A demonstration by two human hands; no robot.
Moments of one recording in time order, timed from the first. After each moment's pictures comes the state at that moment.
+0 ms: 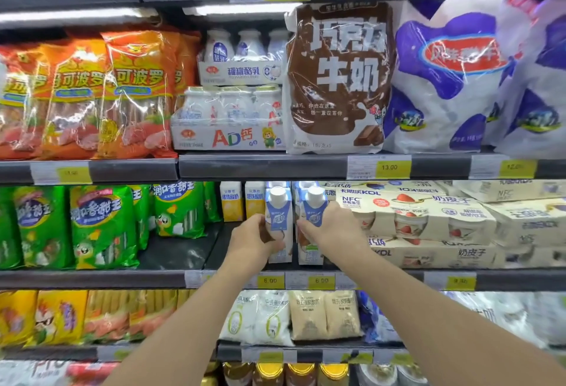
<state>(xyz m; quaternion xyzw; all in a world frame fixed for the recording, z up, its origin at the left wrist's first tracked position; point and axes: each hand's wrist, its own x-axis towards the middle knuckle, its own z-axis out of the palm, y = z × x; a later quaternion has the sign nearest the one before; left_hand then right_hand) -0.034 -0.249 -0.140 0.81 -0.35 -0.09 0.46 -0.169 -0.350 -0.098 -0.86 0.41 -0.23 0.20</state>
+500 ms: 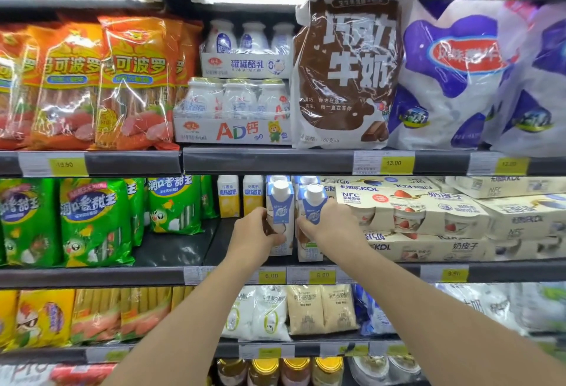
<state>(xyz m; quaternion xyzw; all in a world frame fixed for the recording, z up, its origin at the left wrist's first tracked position) -0.028 -0.249 -0.139 0.81 -0.38 -0.08 0.44 -0.158 -0.340 -0.103 -0.85 0.44 -0.22 0.17</state>
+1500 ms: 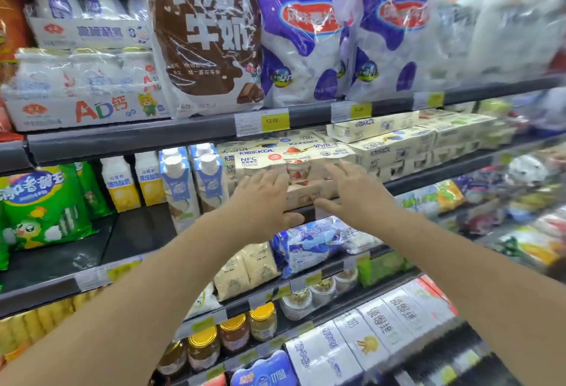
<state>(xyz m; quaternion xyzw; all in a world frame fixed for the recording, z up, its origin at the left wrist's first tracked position) -0.183 -0.272 -0.080 0.70 -0.71 0.06 0.04 -0.359 -0.365 -0.101 -0.87 0.47 -0.14 -0.06</state>
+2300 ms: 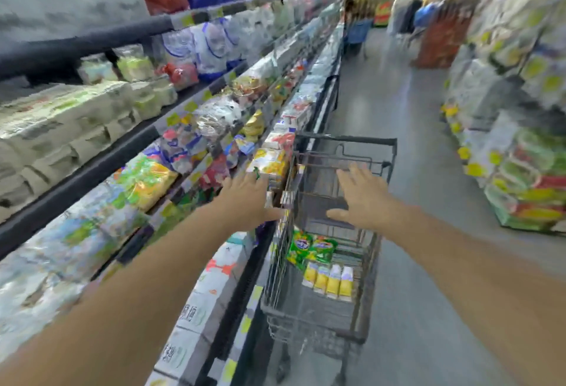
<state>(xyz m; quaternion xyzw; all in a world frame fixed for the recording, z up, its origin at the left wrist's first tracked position) -0.770 -0.507 -0.197 0.36 -0.93 0.00 -0.07 -0.981 -0.377 -0.222 -0.55 0.83 0.01 0.04</state>
